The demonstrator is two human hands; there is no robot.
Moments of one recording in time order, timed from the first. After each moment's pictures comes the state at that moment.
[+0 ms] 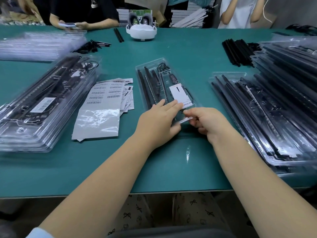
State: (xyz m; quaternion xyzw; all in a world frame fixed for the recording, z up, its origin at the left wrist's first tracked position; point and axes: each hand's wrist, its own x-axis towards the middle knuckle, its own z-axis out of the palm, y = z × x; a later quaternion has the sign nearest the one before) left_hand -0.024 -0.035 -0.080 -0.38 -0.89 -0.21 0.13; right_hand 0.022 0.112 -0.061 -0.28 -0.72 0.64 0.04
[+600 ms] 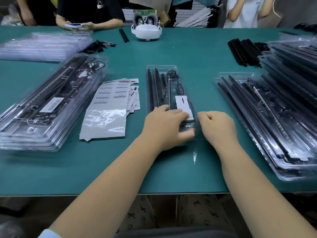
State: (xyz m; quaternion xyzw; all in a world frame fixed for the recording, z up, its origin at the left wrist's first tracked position) left_hand -0.021 -0.037 -0.075 -0.38 -0.91 -0.16 0.10; right_hand 0.034 0.106 -0.075 -0.25 -0.90 0.30 0.18
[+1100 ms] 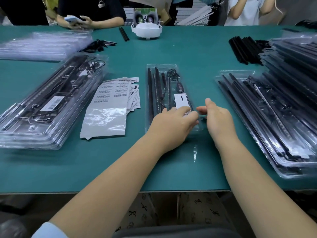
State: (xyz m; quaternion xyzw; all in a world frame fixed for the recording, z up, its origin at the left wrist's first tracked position) left_hand -0.008 -0.028 -0.072 -0.43 -0.89 -0.14 0.09; right_hand 0.024 0.111 -0.080 -0.27 -0.77 0.54 0.20
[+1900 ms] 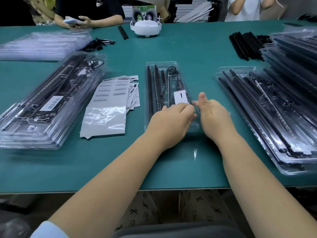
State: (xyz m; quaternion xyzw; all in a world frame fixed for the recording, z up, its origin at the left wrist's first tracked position) left_hand -0.007 -0.029 -0.072 -0.42 -0.88 -0.20 0.10; right_hand 0.025 0.113 -0.082 -0.19 -0.90 0.37 0.16
